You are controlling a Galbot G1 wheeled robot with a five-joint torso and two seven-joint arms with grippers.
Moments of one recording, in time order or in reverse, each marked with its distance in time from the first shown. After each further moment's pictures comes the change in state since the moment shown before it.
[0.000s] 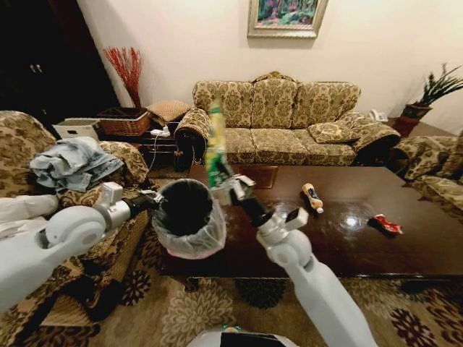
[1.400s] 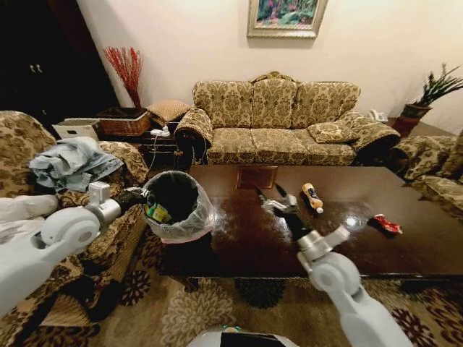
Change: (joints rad) left arm -0.004 -0.101 -0.027 0.111 0.021 -0.051 -0.093; right arm -0.446 -0.187 0.505 0.121 0.102 -0.132 0.265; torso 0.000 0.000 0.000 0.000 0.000
